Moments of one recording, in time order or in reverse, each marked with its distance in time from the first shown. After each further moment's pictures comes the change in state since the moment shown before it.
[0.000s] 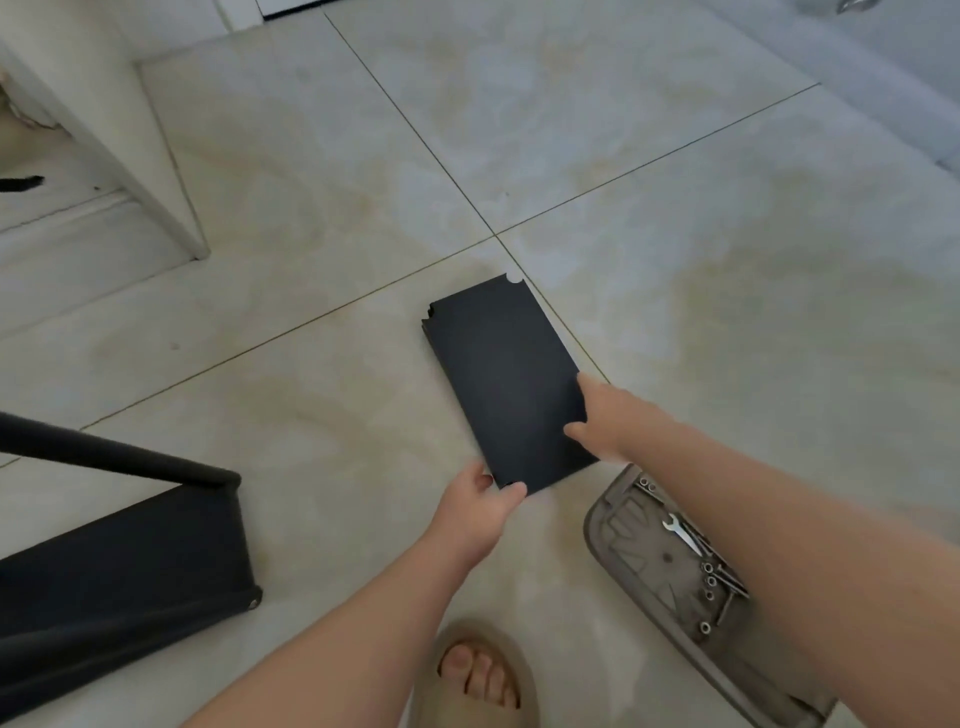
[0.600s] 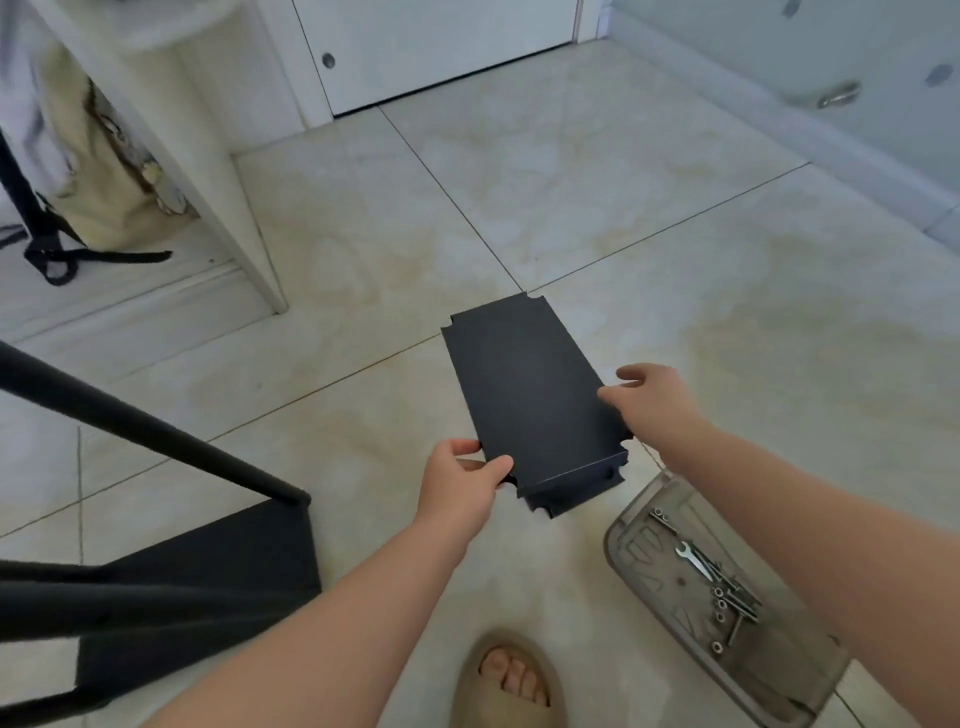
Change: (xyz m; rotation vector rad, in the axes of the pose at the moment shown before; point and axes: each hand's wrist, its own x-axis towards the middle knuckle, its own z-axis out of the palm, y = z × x) left_hand -0.062 0.053 -0.048 -0.138 0.284 0.153; right_hand -0.065 -0.026 -0.064 0.971 0.342 0.114
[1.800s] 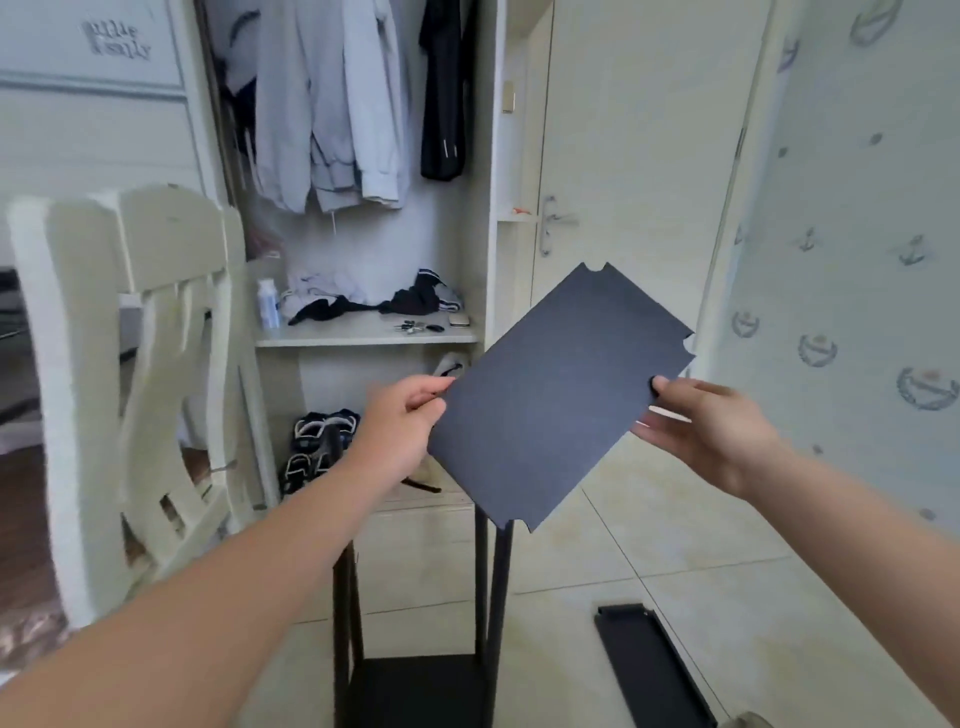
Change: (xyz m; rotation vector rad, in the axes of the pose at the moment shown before) left_hand -0.454 0.170 -0.378 -0.056 0.377 0.951; right_hand -0.493 -0.304 -0.107 0.694 -0.421 -0.604
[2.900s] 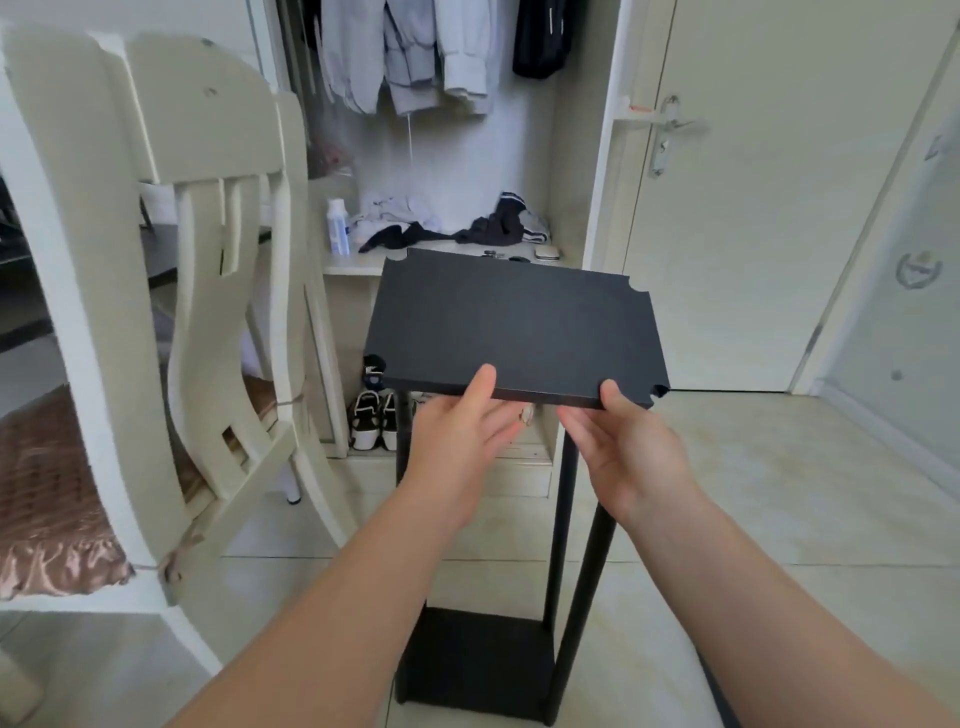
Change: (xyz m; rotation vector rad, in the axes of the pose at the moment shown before) left_hand 0.019 -0.093 0.005 -0.666 0.154 -0.276; right_hand 0.052 0.149 0.160 0.532 0.018 0.200
